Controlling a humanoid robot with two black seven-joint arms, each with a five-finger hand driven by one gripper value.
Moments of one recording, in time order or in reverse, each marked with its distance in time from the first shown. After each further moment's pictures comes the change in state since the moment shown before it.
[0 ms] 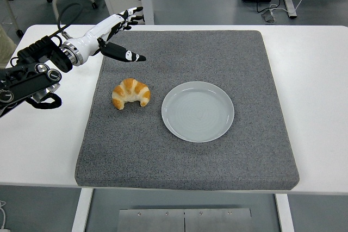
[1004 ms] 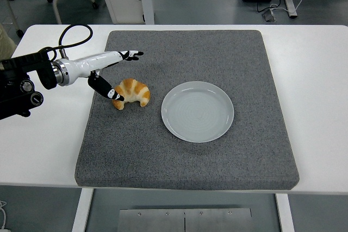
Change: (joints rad) left arm -0.106 0.084 0.251 -0.086 0.284 -0.063 0.032; right arm 0.000 0.000 0.000 0.000 0.000 0.001 0.000
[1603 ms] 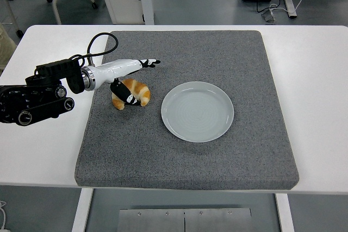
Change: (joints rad) left arm 0.020 -0.177 0.047 0.160 0.026 0.051 -0.001; right arm 0.000 0.000 0.000 0.000 0.000 -0.001 0.000
